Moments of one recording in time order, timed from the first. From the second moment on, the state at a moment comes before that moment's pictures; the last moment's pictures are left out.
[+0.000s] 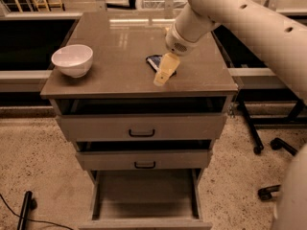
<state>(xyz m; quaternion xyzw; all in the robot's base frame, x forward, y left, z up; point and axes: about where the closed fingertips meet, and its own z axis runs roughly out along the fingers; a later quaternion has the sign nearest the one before) 0.683 -0.047 0.860 -0.60 0.75 0.03 0.27</state>
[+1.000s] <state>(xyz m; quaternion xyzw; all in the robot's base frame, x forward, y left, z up) 0.711 -0.017 0.825 -0.55 0.79 0.08 0.25</state>
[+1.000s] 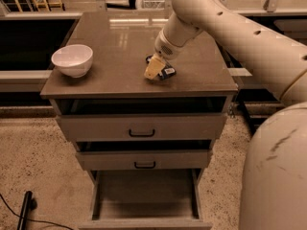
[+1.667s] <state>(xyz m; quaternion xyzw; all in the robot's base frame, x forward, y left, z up) 0.715 -0.020 0.820 -0.53 0.81 0.08 0.25</state>
